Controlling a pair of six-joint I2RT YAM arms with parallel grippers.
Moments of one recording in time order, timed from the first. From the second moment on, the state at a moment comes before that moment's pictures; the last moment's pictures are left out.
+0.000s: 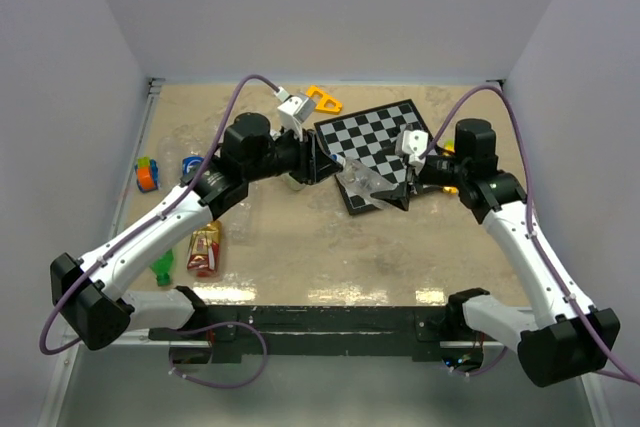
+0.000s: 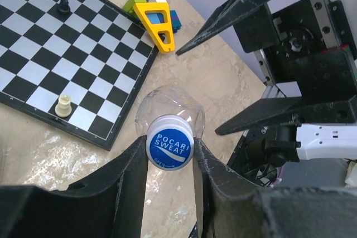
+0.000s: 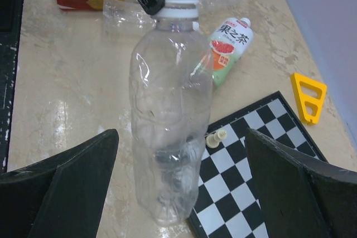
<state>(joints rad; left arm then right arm) -0.71 1.25 1.18 -0.21 0.35 -0.42 0.23 1.06 1.02 -0.46 -0.99 -0.70</state>
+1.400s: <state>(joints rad) -0.71 1.28 1.16 -0.13 0.32 -0.54 0.41 1.17 0.94 -0.27 -0.78 -0.68</state>
